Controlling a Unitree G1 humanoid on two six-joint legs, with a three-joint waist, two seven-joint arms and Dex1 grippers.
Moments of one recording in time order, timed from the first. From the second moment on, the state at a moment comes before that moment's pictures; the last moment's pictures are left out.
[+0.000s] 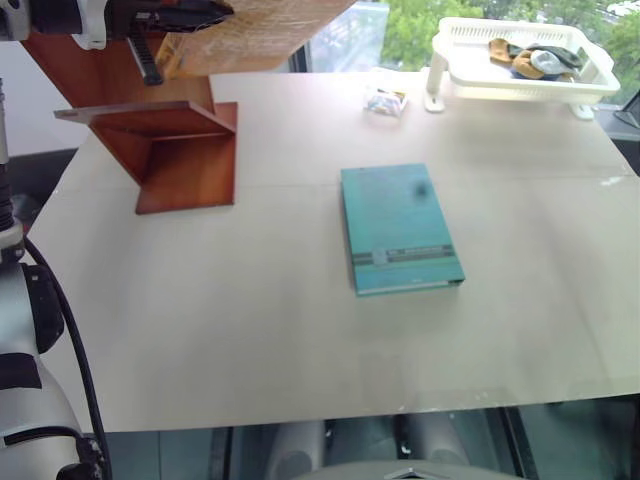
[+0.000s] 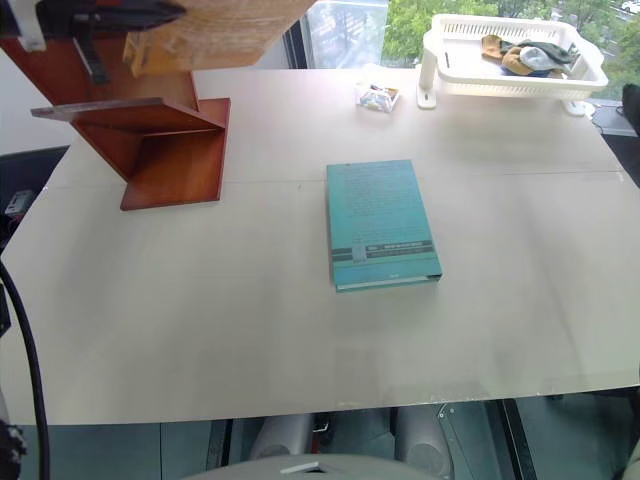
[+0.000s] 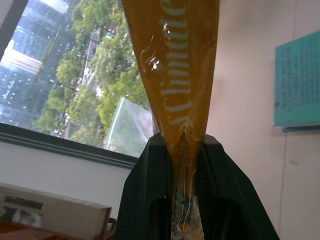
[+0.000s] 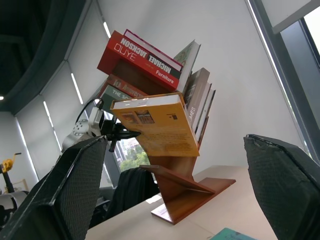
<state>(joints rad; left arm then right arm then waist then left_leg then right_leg) -1.29 1.07 -0.14 0.16 -0.10 0.23 -1.17 -0.72 -1.01 -0.42 0.76 1.13 0.64 1.56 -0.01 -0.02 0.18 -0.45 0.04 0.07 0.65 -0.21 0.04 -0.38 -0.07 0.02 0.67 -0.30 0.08</state>
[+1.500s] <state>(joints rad) -1.26 1.27 -0.18 0.39 0.27 -0.05 -1.32 -0.76 -0.95 -0.40 0.74 1.13 0.62 1.56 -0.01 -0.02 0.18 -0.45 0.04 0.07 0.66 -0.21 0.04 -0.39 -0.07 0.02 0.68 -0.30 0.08</state>
